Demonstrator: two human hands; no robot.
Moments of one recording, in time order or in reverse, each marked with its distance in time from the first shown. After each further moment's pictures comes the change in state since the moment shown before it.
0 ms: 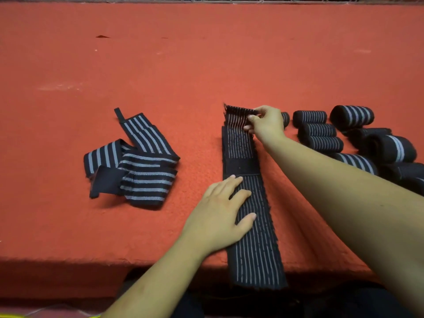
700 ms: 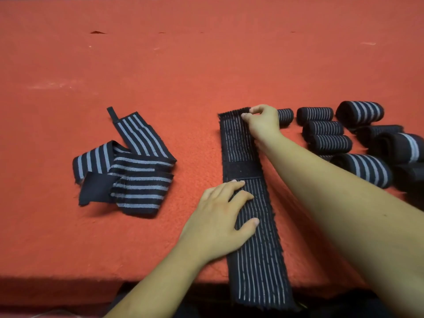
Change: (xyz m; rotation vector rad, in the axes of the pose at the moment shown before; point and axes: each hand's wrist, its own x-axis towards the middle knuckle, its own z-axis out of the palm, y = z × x) left_hand 0.008 -0.005 0.001 -0.072 -0.027 -0.053; right_hand 0.013 0.005 0.021 0.093 0.075 0.105
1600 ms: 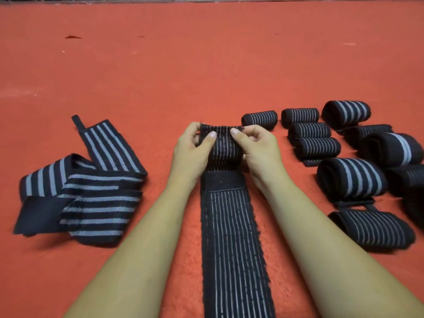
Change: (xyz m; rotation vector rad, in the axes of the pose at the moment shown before) left_hand 0.144 -0.056 -0.005 -0.886 0.478 -0.242; right_hand -0.050 0.029 -0.038 0.339 -0.142 -0.132
